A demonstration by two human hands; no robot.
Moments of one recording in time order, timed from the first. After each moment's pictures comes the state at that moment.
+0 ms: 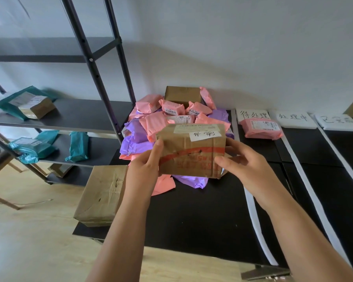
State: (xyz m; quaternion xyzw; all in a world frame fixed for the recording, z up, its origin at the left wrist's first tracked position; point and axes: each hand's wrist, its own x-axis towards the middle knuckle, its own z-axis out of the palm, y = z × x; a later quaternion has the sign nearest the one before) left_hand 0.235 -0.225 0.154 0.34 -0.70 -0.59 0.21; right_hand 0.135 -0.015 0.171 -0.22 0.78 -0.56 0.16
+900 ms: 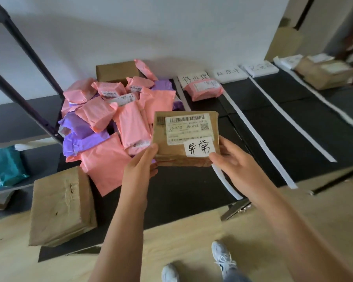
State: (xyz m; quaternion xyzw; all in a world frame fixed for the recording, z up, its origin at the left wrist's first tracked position) left_hand 0.225 -0.174 0.103 0.29 -0.63 -0.72 0.02; right_hand 0.211 0.055 0.130 -0.07 0.82 -0.56 0.14
